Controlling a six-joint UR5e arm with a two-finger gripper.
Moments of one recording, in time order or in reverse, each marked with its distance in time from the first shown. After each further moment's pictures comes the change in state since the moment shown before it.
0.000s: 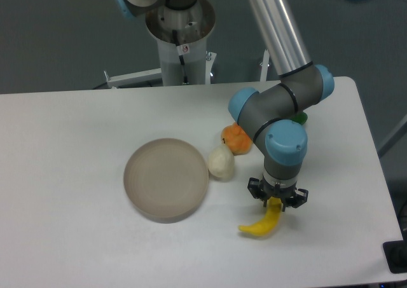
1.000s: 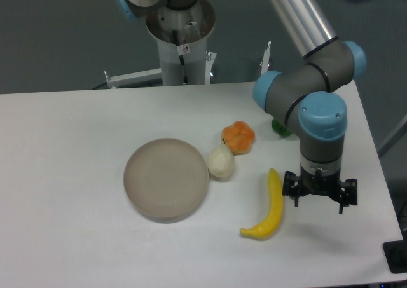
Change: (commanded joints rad) arm 0.064 0.005 0.167 0.005 0.009 0.159
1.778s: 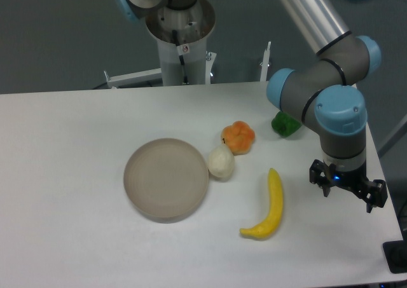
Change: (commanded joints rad) arm 0.014 -0.009 0.058 0.002 0.104 0.264
